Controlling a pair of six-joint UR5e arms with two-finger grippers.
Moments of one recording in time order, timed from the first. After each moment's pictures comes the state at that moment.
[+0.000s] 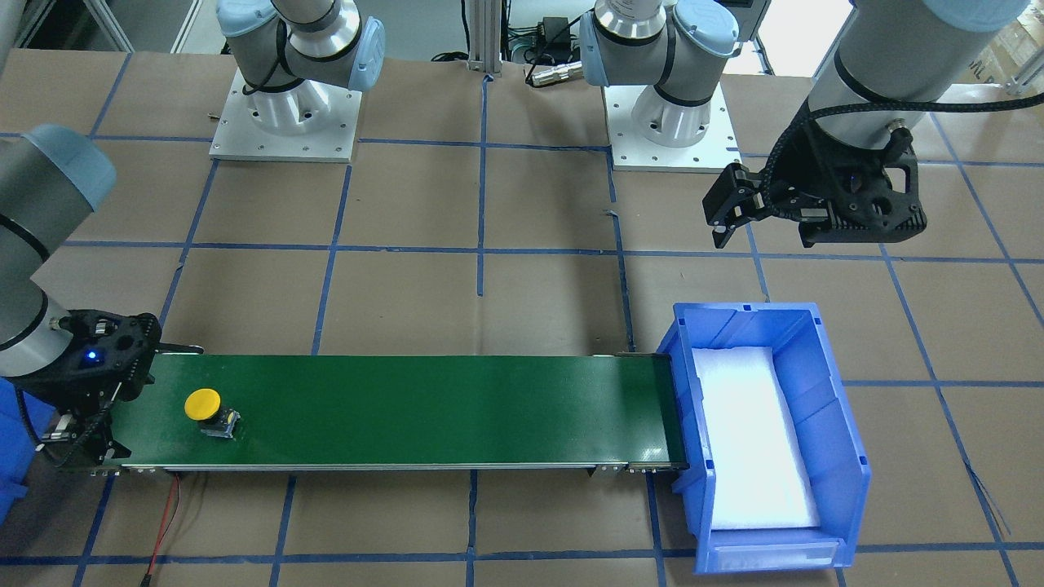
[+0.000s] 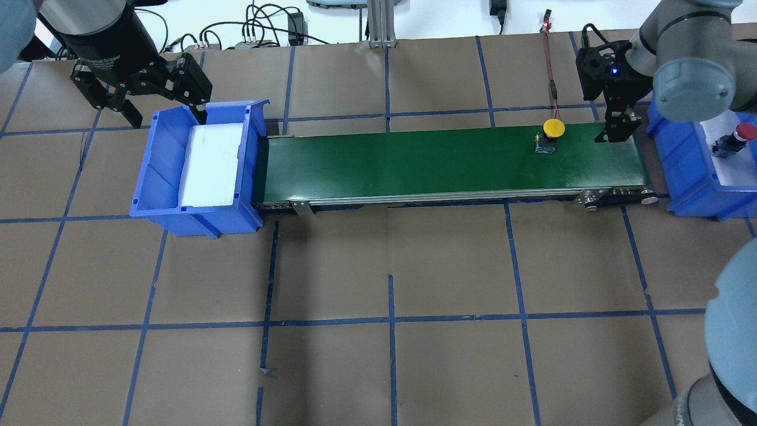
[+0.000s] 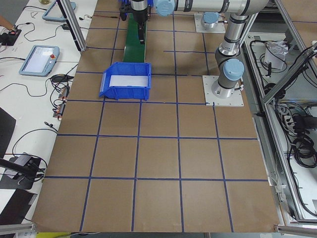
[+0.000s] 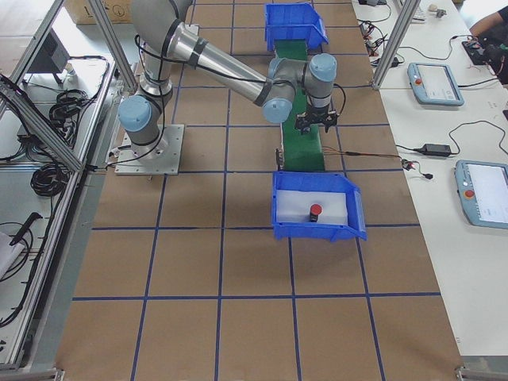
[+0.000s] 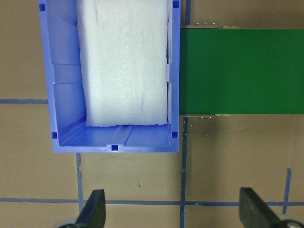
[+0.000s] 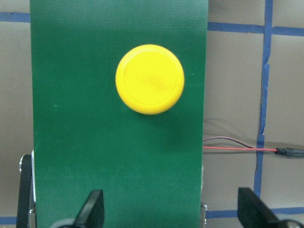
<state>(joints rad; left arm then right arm) -1.49 -1.67 -1.43 -1.65 1.59 0.06 1.30 -1.19 1.65 -2.12 -1.49 -1.87</state>
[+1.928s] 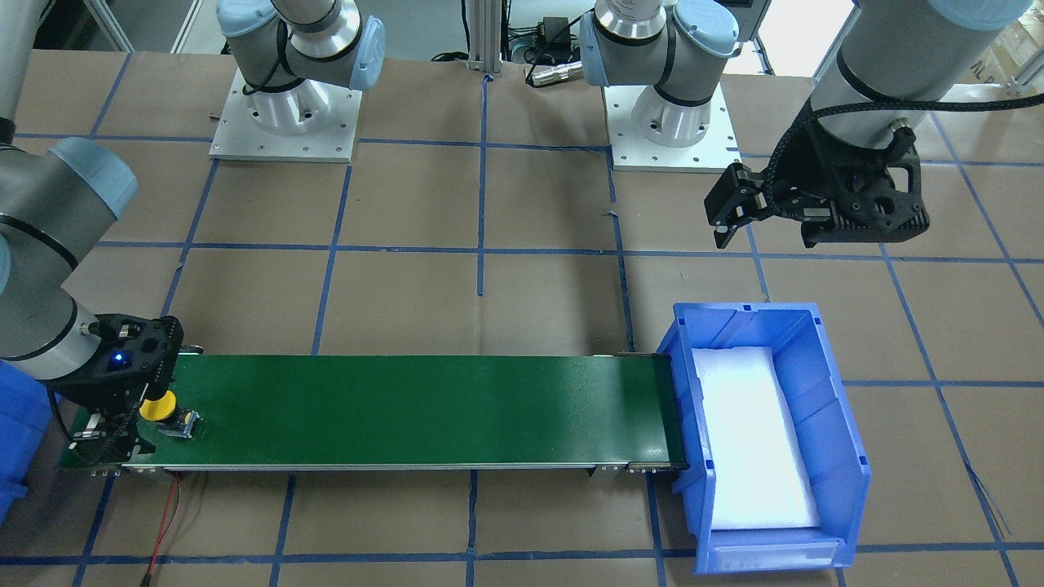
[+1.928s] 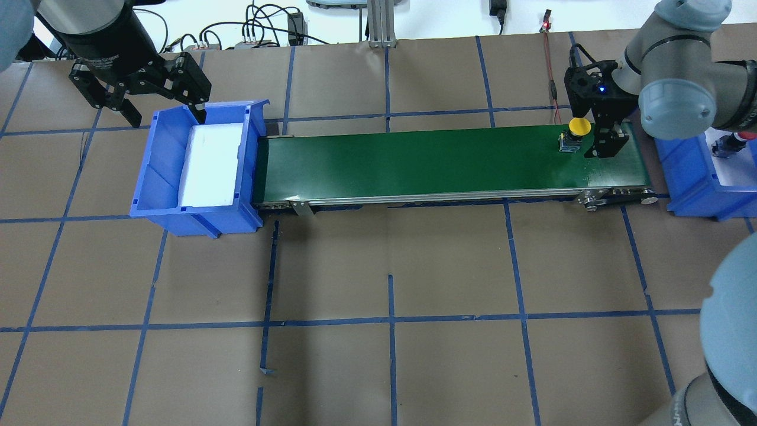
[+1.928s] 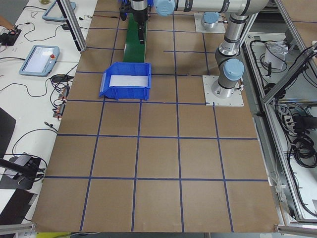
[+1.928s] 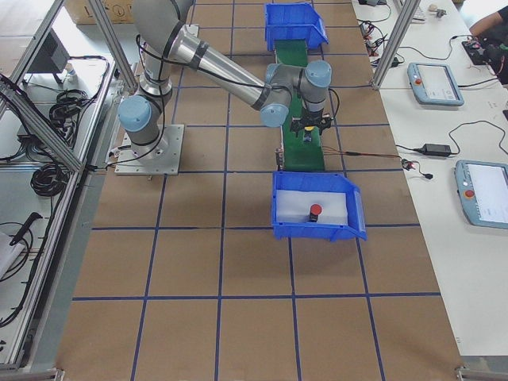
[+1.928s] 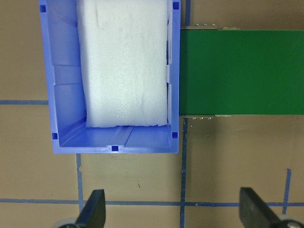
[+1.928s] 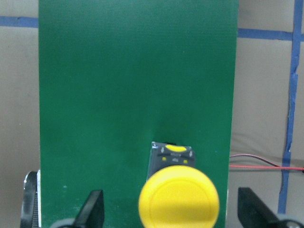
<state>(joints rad) -1.49 -1.67 -1.43 -1.65 1.59 0.06 1.31 -1.18 1.68 -2.14 -1.49 -1.88</state>
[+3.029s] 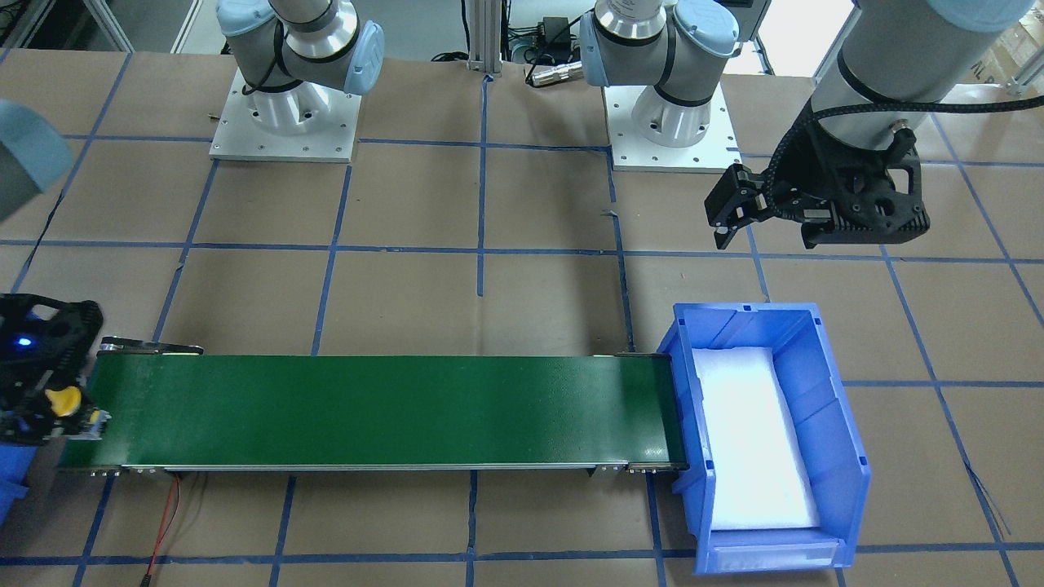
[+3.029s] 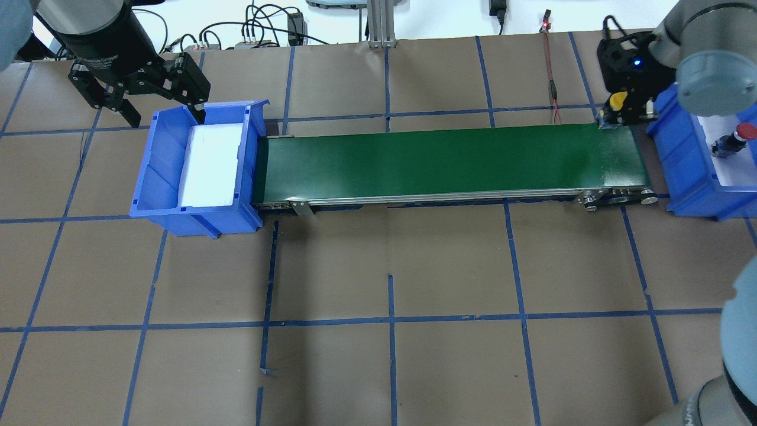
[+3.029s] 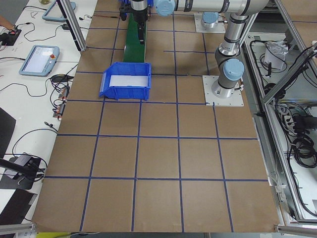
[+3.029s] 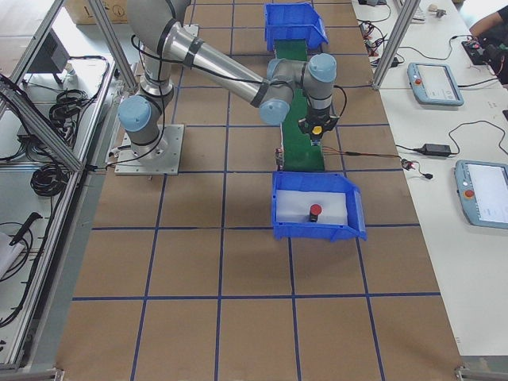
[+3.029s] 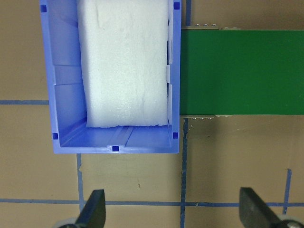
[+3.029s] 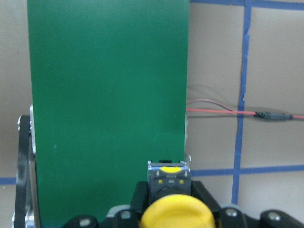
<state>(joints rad) -1.49 -1.67 -1.43 -1.65 1.59 0.06 1.20 -1.22 1.56 -2.05 -1.51 -1.93</state>
